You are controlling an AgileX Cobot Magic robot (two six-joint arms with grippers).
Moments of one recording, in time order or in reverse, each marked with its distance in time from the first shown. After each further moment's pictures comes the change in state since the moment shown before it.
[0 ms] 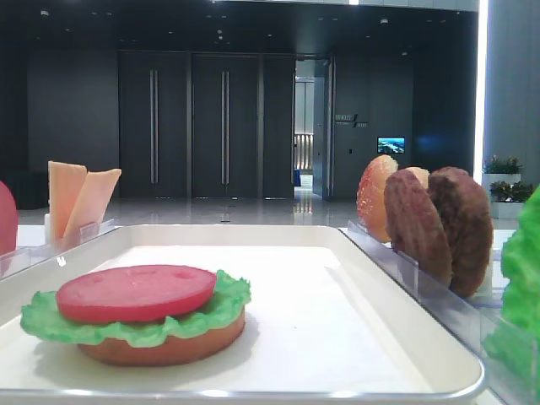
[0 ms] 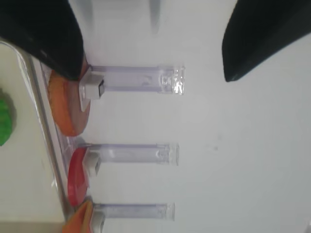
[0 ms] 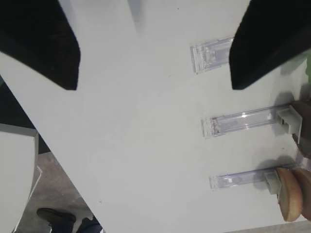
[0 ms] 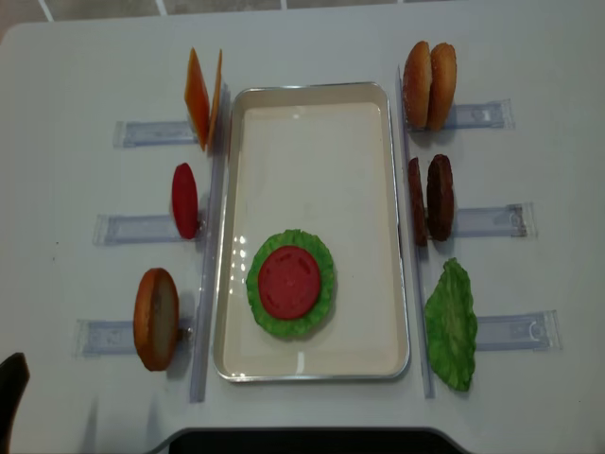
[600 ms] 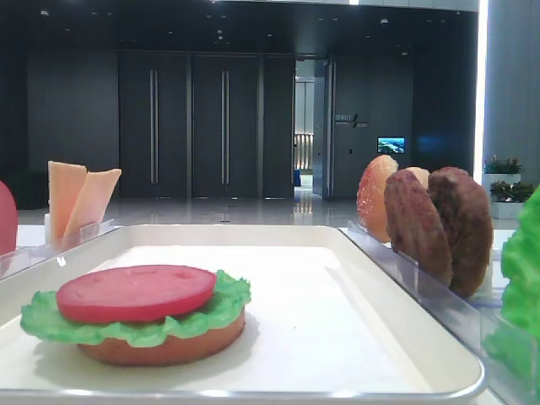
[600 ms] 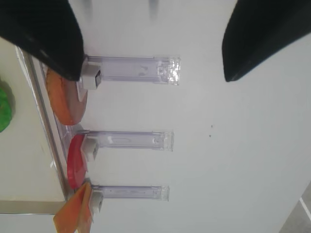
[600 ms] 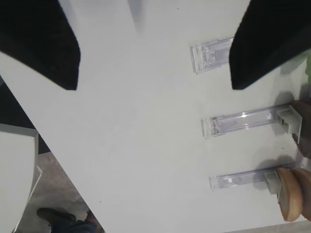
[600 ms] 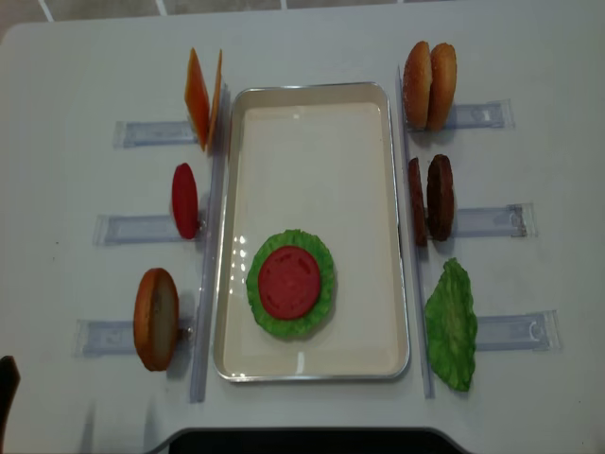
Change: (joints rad) left arm 0.000 -0.049 0.000 0.016 0.004 -0.008; right arm 0.000 0.000 0.000 0.000 0.000 0.000
